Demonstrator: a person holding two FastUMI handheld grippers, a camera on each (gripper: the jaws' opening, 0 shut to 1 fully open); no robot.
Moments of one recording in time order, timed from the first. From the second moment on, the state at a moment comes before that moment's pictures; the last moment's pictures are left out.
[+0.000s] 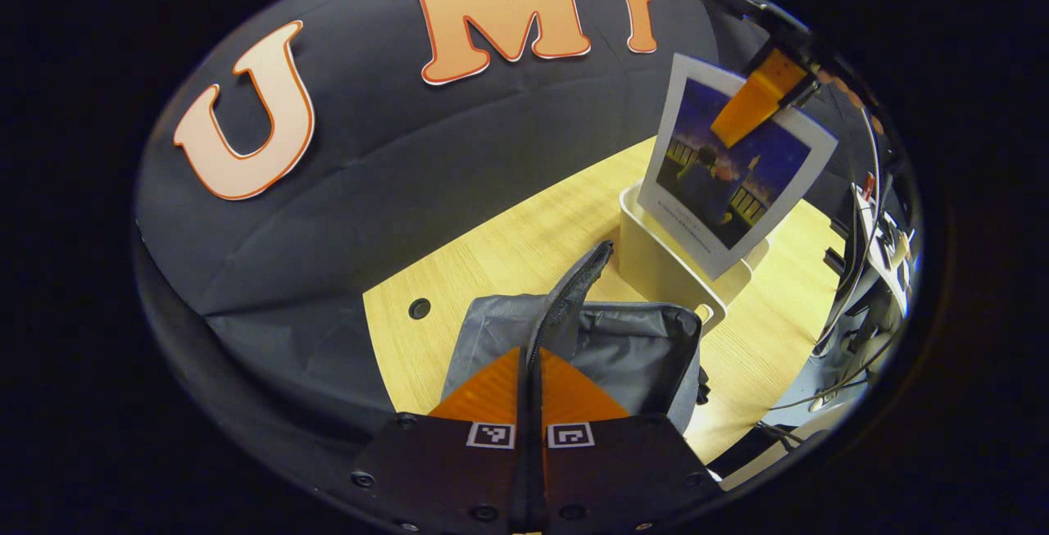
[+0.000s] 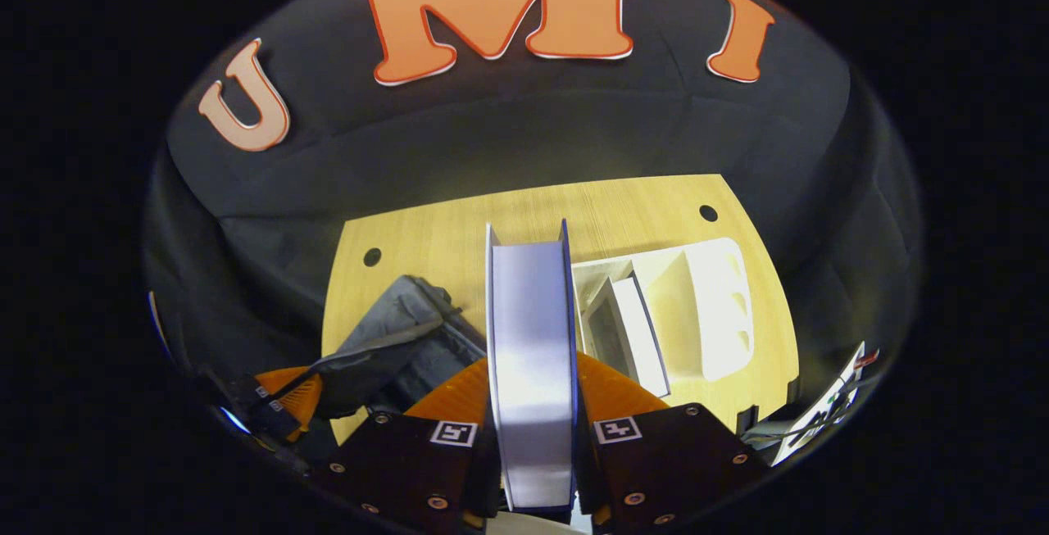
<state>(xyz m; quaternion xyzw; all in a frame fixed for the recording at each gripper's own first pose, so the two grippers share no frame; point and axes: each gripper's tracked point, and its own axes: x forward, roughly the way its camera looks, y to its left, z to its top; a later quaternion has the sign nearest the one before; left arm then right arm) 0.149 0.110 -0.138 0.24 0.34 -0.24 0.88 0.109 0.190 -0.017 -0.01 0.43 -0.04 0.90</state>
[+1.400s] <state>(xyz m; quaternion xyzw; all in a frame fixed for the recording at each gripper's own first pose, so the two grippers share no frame) 0.145 0.097 -0.122 0.31 0.34 -0.25 0.85 0.007 0.258 -0.173 0.49 0.32 0.05 0.81</state>
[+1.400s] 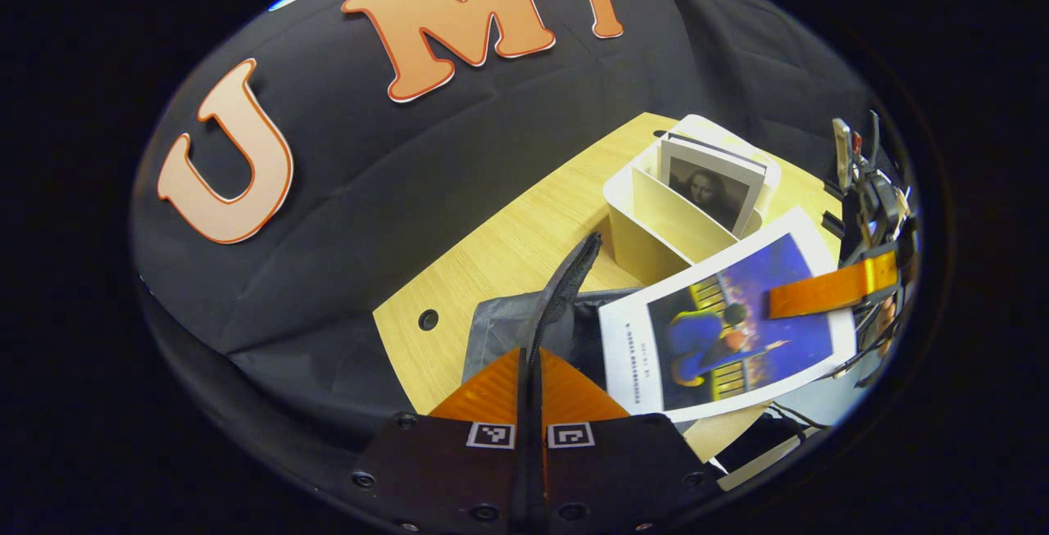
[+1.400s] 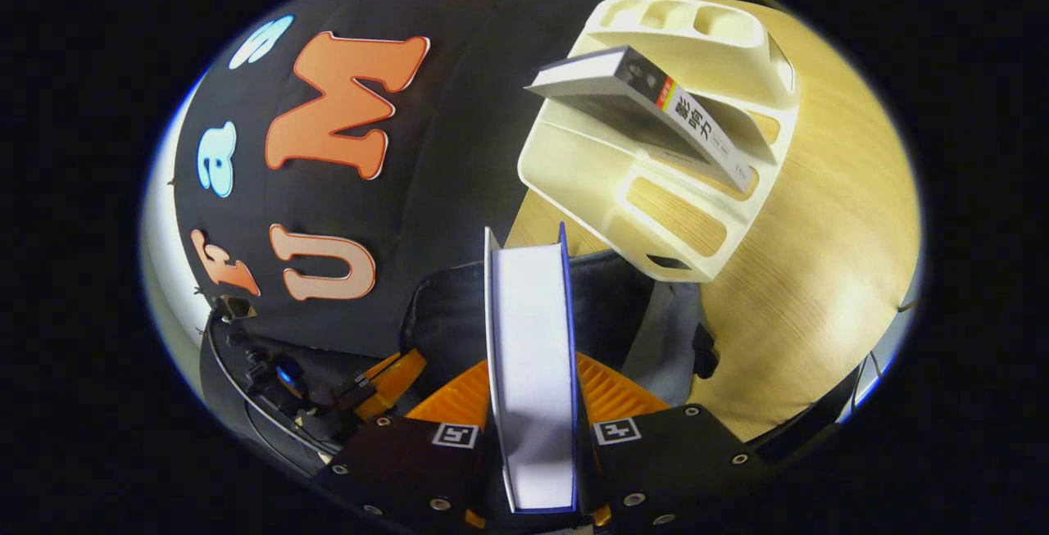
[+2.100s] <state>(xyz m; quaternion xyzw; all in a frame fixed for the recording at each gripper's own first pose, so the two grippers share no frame) 0.143 0.086 -0.115 0.33 0.33 -0.26 0.85 0.093 0.322 -0.240 0.52 0.31 0.02 0.80</state>
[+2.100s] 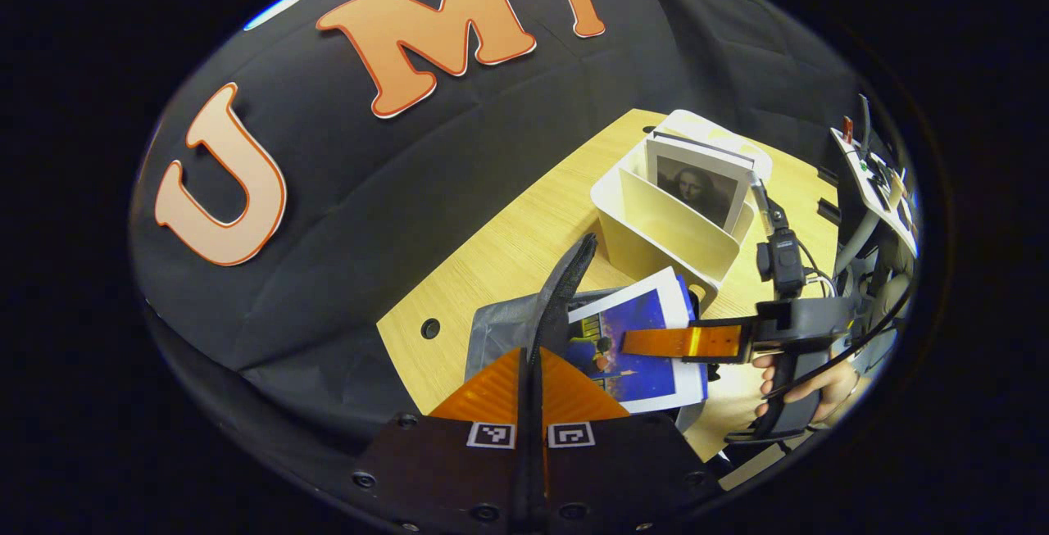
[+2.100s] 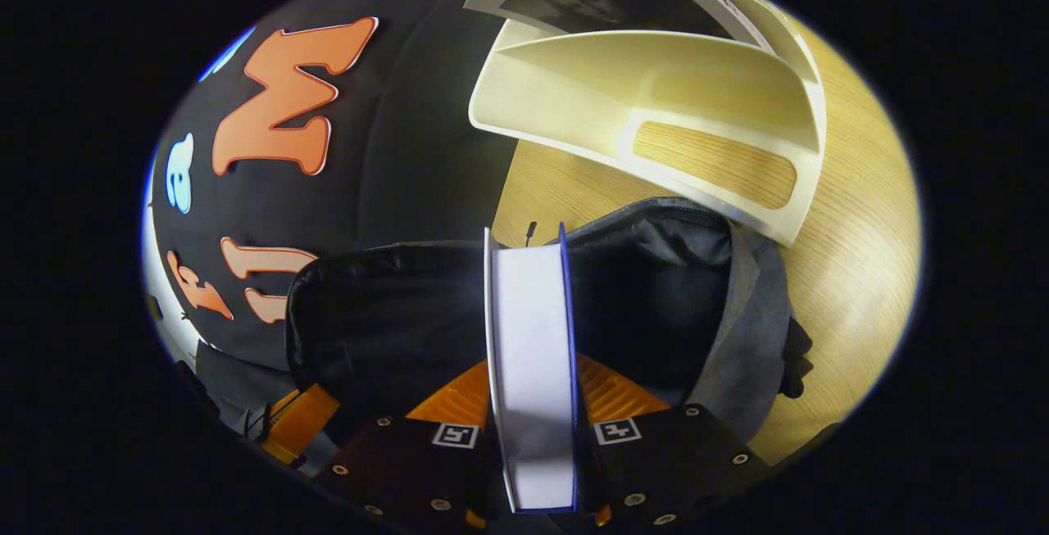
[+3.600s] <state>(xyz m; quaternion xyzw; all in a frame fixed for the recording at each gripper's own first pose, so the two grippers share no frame) 0.116 0.115 -0.151 0.25 0.35 -0.26 0.87 0.017 0.175 -0.175 0.33 0.35 -0.15 0.86</state>
